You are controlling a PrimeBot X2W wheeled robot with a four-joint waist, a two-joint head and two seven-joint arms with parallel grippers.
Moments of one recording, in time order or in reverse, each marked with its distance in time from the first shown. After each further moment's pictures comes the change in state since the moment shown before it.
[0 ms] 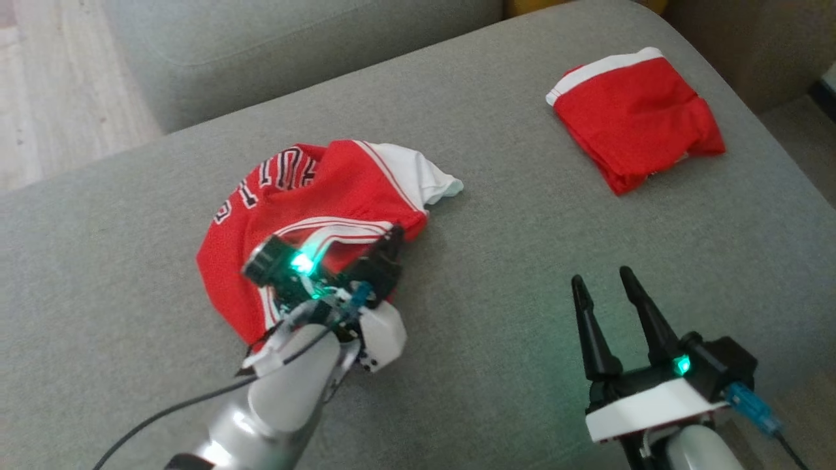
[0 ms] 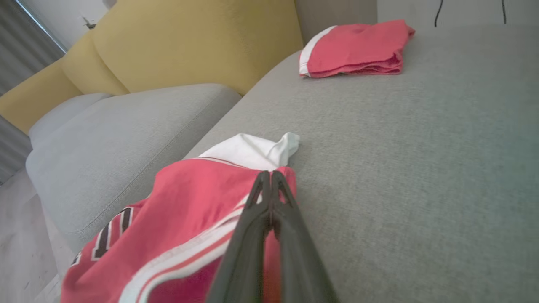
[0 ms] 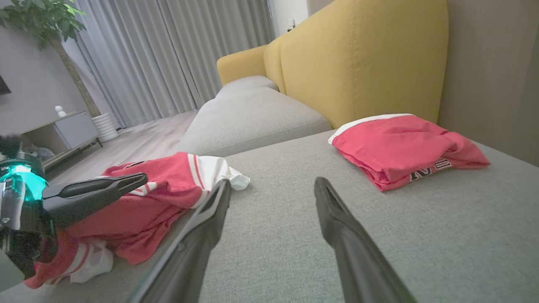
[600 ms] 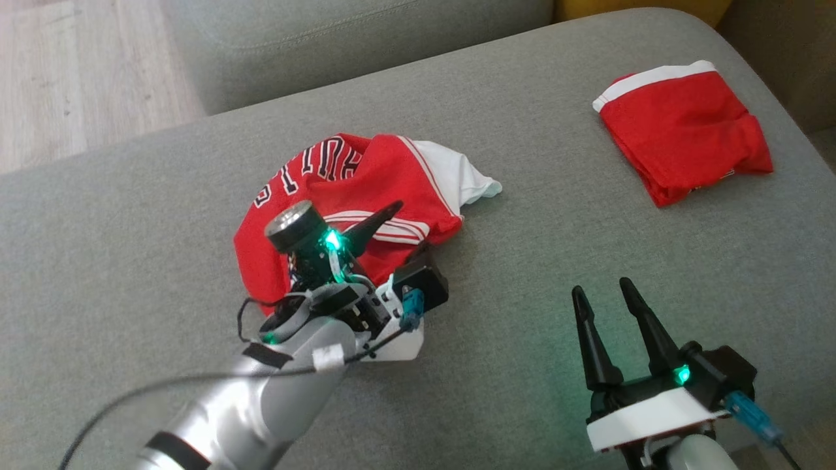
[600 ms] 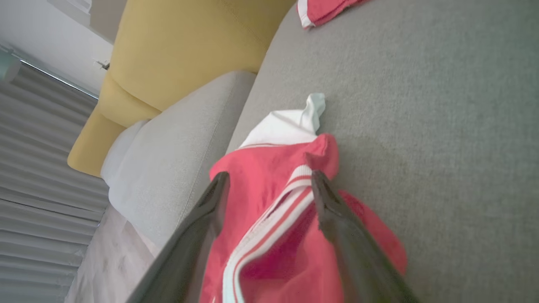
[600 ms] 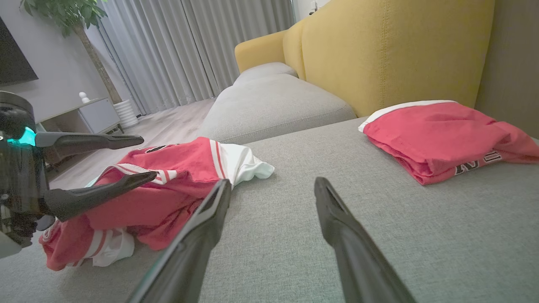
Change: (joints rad) left arm -0.056 0.093 -0.187 -0.200 0.221 0.026 0.262; right arm 0.030 -0.002 -0.002 0.000 0.000 0.000 0.000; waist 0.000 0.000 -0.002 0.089
